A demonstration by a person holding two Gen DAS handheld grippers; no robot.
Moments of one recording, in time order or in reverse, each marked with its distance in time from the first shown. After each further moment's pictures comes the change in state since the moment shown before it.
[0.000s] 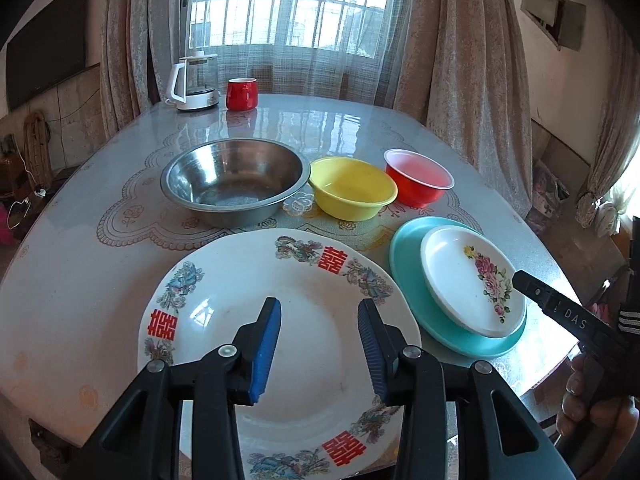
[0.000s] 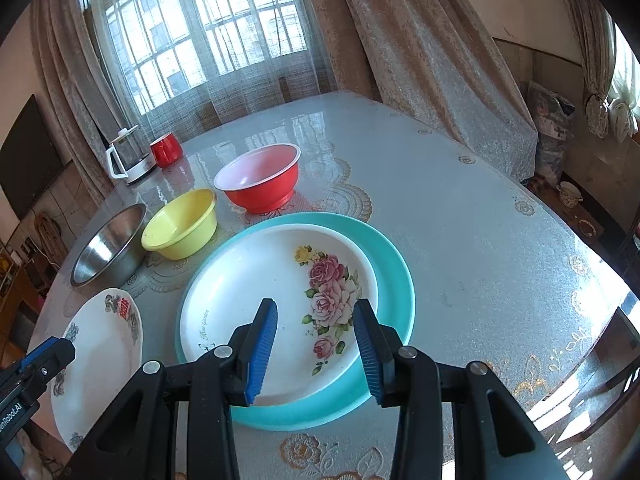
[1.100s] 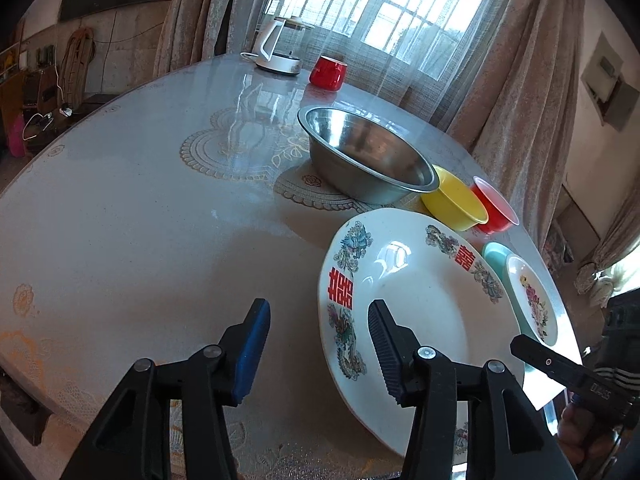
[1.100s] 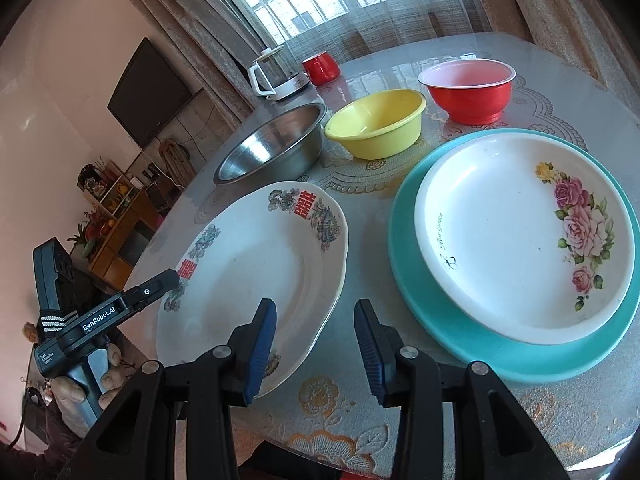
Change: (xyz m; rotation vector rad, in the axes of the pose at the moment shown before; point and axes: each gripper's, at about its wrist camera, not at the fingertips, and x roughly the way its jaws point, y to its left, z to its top) left arm 0.014 0.129 -0.034 -0.251 0.027 -0.029; right arm 0.039 0.086 -0.043 -0.140 0.246 0.504
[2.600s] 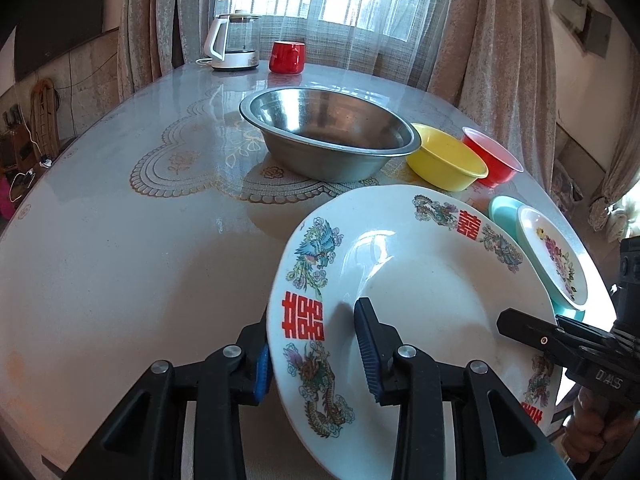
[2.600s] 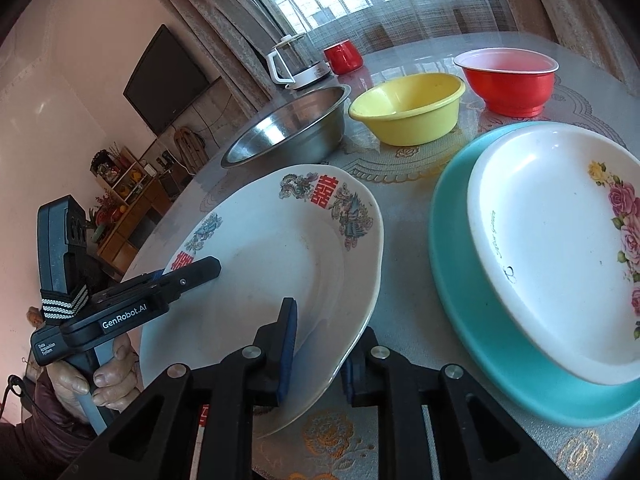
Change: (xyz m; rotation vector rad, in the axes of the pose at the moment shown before) left arm 0.034 -0.033 0.004 0.217 0.042 0.039; right arm 0.023 0.006 -0.007 -0.080 0.000 0.008
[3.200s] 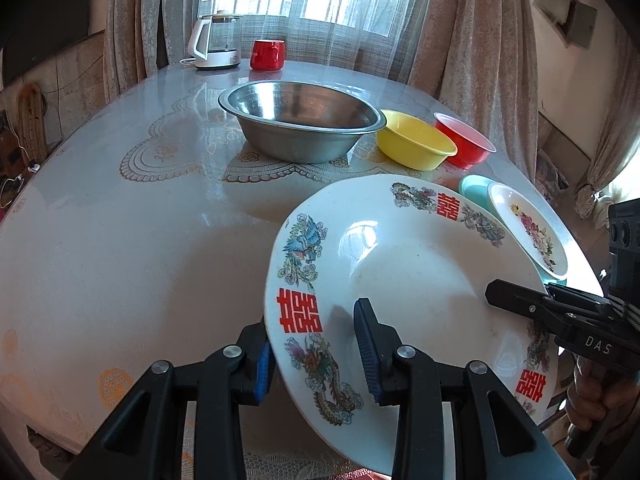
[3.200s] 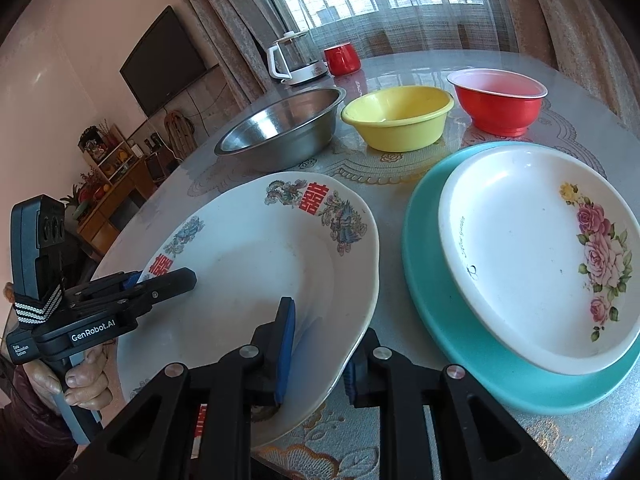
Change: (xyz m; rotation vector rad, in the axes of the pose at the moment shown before) left arm -0.014 -0.013 -0.020 0.031 0.008 -0.045; right arm -0.011 0.002 -0.002 -0.077 0.019 -0.061
